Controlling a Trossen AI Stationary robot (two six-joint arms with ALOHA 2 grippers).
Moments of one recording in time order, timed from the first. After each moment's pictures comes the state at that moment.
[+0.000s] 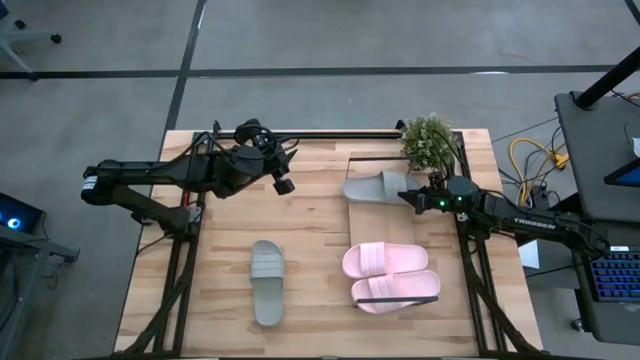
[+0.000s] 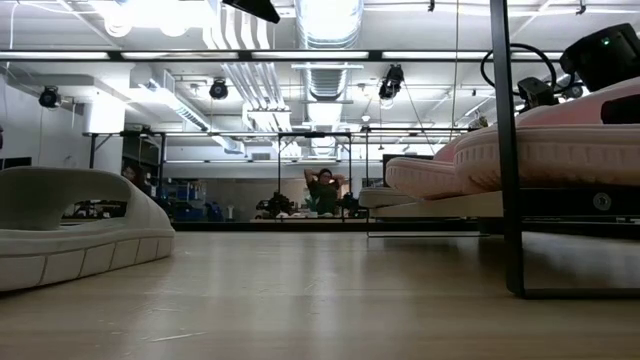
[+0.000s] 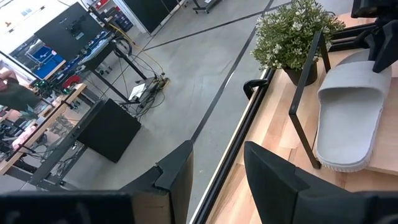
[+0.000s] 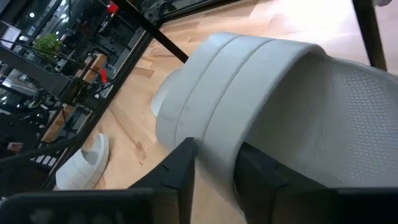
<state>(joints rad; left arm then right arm) 0.01 1.24 1.30 -0.45 -0.76 0.27 -0.39 0.38 0.03 0.00 0.00 0.81</state>
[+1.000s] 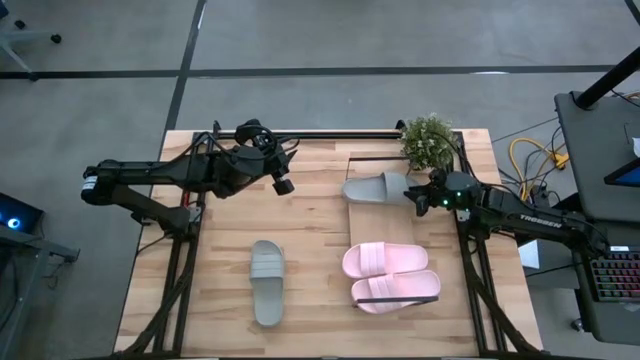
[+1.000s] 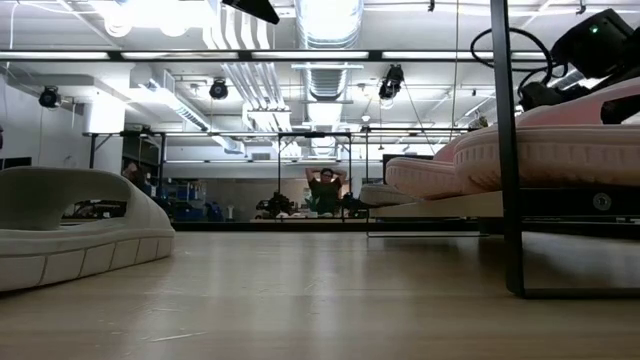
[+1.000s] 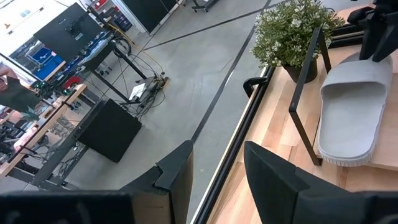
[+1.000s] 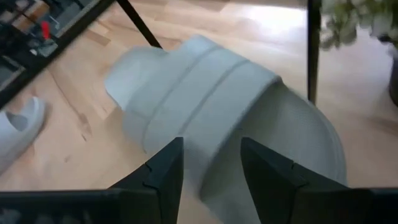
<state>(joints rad) 0.01 1.24 1.30 -0.46 -0.76 0.28 -0.39 0.38 0.18 -0.32 0.08 0.57</state>
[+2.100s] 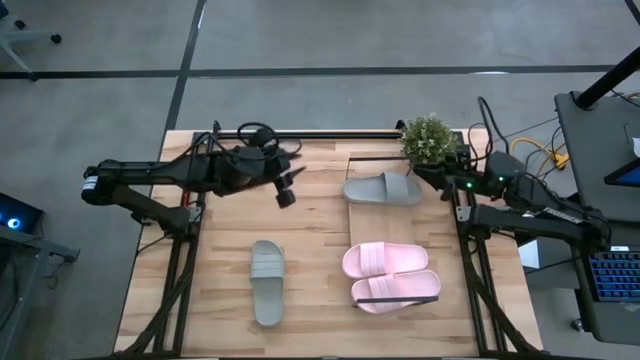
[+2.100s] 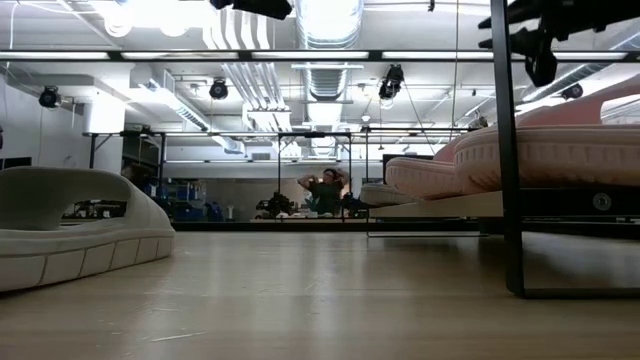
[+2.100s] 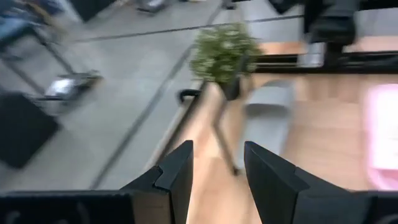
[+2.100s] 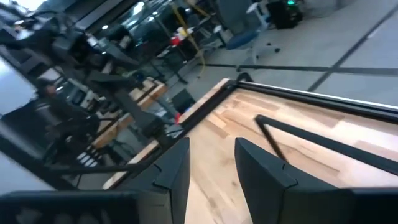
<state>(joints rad) 0.01 1.25 1.30 -0.47 -0.50 0.08 -0.33 0.39 0.55 -0.26 -0.02 0.62</state>
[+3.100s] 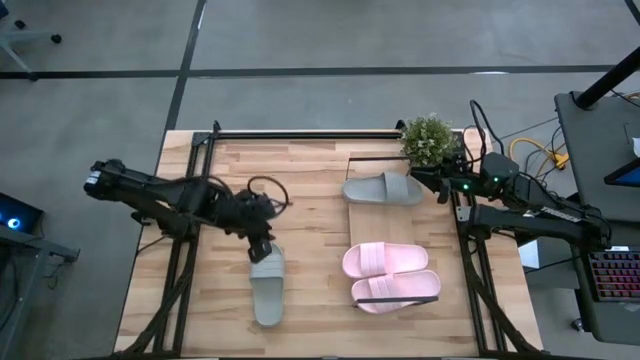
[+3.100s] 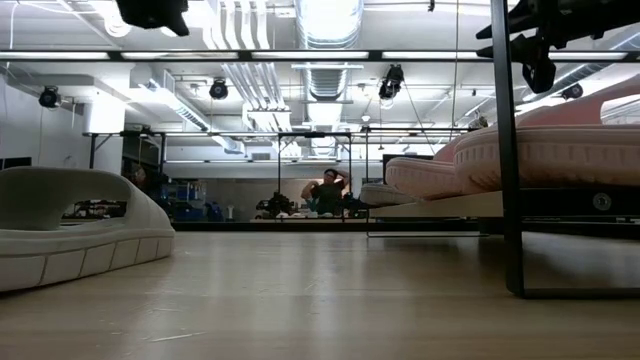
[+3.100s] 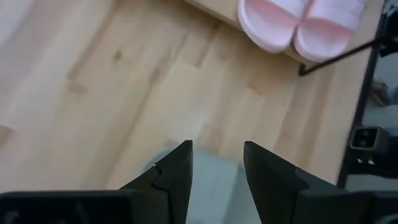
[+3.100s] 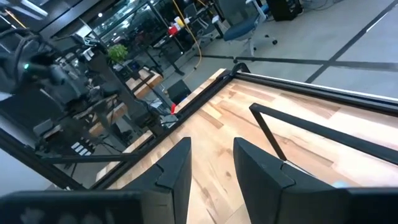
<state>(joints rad) -0.28 1.27 1.33 -1.05 -0.16 -0.72 -0.33 0.40 0.53 -0.26 -0.03 0.59</state>
